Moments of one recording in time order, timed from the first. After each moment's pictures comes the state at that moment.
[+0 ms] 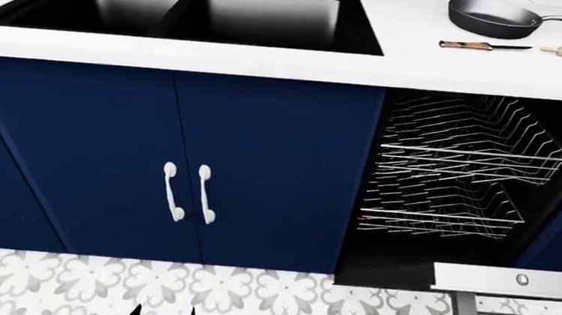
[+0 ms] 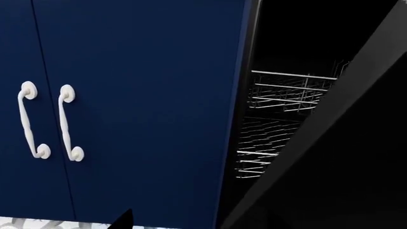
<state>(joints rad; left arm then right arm) -0.23 -0.01 -0.12 -1.31 -0.01 0.99 0.12 0.20 0.03 -0.25 1.31 0.00 -1.04 0.23</state>
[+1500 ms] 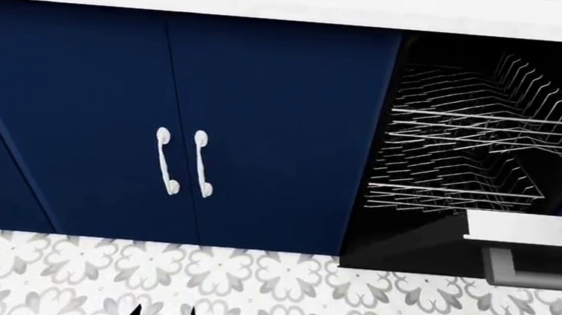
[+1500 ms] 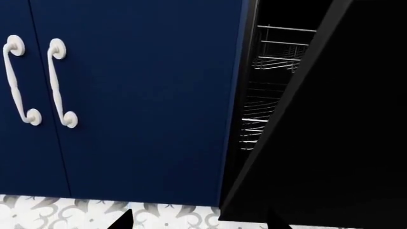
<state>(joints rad) -0.23 -0.01 -0.14 -1.31 -0.01 0.99 0.13 0.20 0.02 -0.22 1.31 0.00 -1.04 0.21</state>
